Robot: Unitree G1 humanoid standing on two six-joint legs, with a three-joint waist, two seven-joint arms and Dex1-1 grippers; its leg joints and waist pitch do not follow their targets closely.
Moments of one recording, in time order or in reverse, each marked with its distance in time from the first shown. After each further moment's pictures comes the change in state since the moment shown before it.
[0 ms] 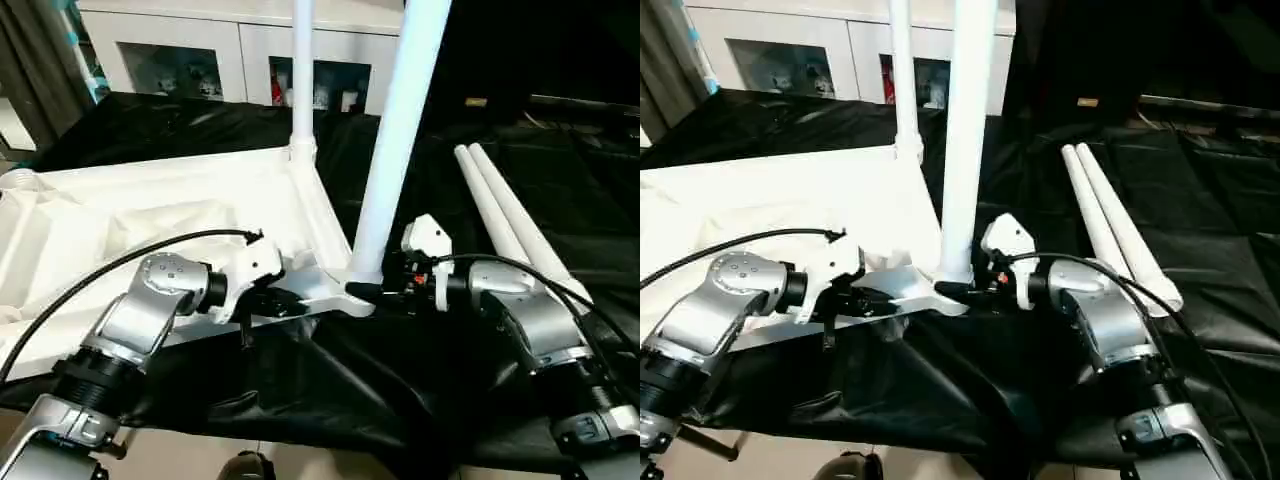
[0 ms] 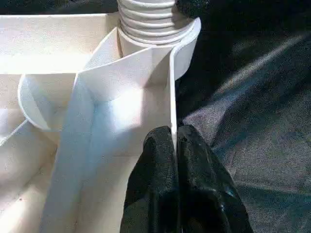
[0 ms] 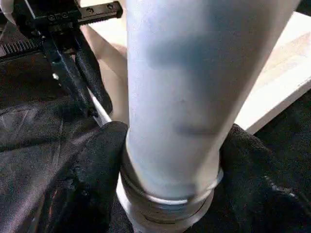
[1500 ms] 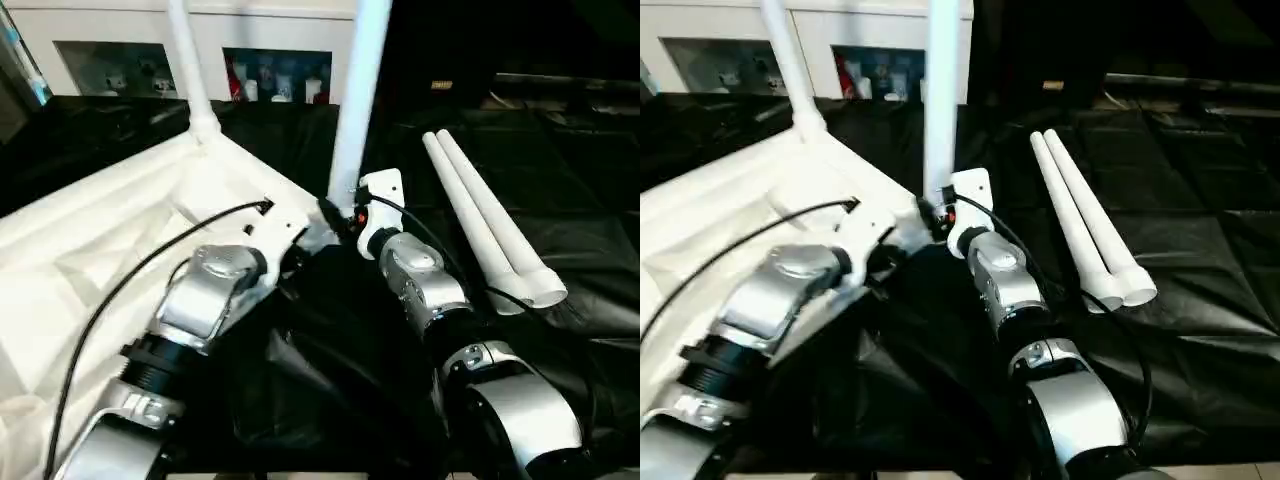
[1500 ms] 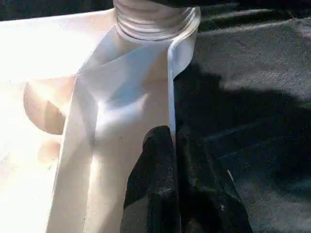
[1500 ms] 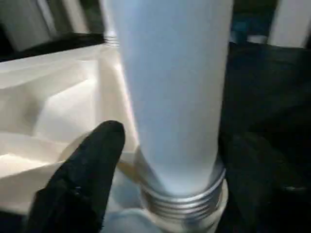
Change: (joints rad) left arm -0.085 -0.195 0.055 -0.032 0.128 0.329 0.559; right arm -0.301 0.404 -0.198 0.579 -0.041 -0.282 -0.642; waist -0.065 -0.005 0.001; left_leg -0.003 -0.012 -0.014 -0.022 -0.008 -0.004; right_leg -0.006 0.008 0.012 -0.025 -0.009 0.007
